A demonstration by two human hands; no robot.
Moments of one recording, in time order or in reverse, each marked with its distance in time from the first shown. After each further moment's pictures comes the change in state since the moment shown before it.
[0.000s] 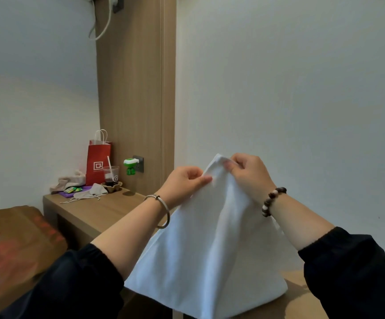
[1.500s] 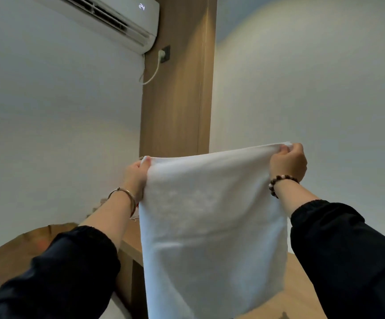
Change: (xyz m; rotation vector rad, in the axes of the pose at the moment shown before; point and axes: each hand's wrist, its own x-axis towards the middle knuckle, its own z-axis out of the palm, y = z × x) left_hand -0.020 -0.026 -0.200 -0.225 0.695 -0.244; right_hand 0.067 -0.067 0.019 -0.032 0.751 0.187
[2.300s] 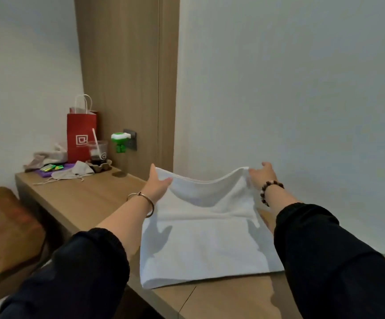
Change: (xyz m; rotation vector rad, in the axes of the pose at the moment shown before) left_hand 0.027 -0.228 0.200 0.231 -0.455 -0.316; right_hand 0.031 0.263 0.102 -0.338 -0.610 0.449
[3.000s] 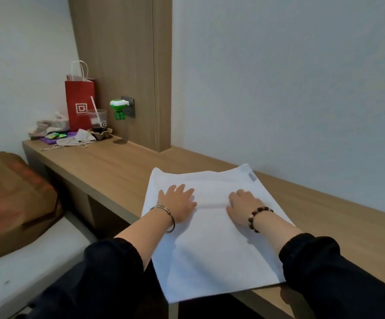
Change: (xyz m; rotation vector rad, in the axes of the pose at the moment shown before) left_hand -0.130 -0.064 0.068 1.194 -0.310 0.200; right_hand -0.122 0.121 0.009 -1.040 -0.446 -0.396
